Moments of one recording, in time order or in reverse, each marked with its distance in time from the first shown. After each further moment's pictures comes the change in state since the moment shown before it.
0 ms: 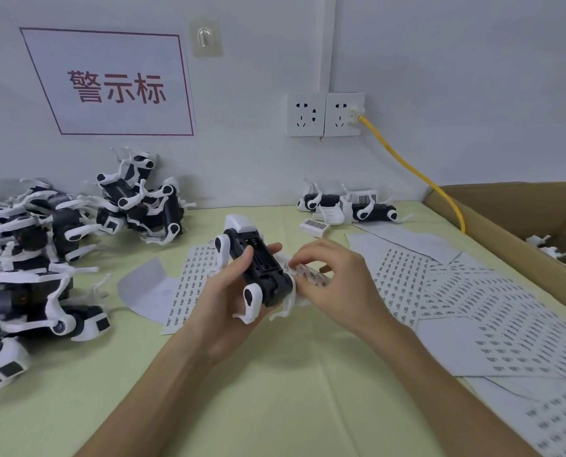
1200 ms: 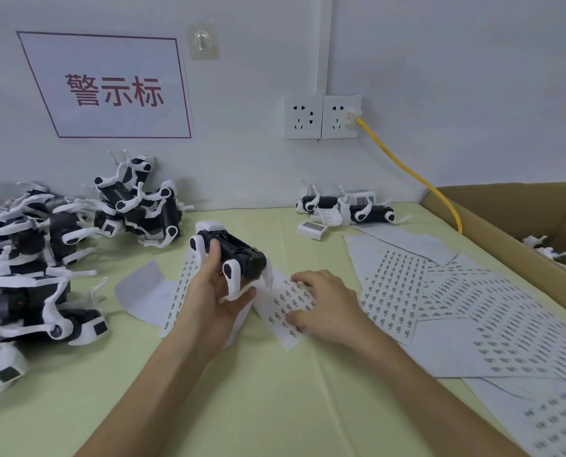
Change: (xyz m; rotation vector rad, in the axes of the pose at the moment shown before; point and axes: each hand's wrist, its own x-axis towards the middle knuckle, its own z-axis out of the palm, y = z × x) left_hand 0.011 0.002 -0.008 -0.020 0.373 0.030; right_hand -0.006 -0.001 0.016 -0.269 -0.415 0.540
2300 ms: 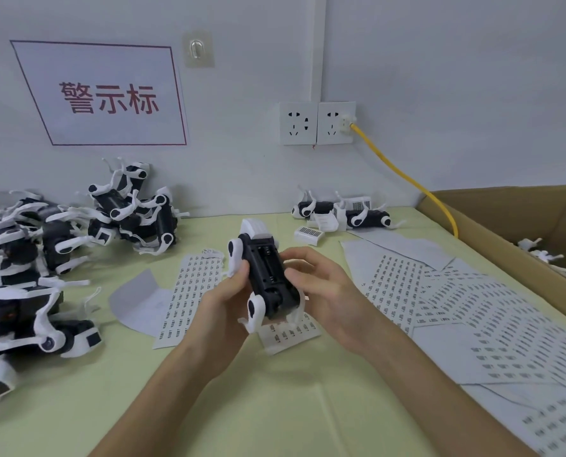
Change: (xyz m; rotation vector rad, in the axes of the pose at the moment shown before) left_hand -0.012 -0.006 0.004 0.277 -0.483 0.029; right_hand -0.011 -0.013 -0.024 1.179 -0.183 -0.238
